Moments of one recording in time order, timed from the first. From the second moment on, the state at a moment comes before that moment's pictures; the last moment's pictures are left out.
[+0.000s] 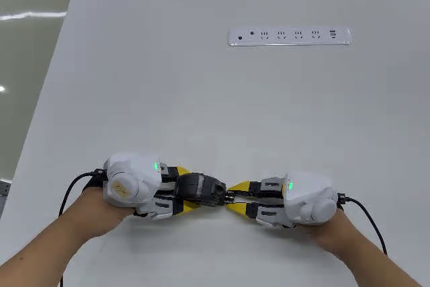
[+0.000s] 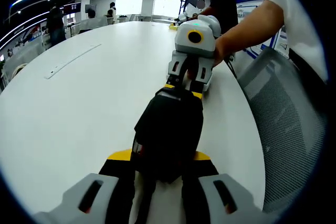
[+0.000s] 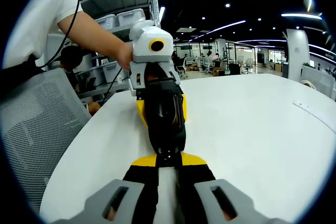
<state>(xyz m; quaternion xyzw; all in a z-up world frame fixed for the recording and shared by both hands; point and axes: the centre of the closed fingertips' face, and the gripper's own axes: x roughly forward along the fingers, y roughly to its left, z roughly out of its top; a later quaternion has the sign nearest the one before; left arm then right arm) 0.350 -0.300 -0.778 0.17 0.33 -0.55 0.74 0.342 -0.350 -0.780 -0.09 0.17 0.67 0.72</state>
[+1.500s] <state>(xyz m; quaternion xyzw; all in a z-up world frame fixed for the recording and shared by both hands) 0.351 -0.300 -0.778 0.17 0.33 -0.55 0.75 0.341 -0.376 -0.778 -0.08 0.17 0.66 0.73</state>
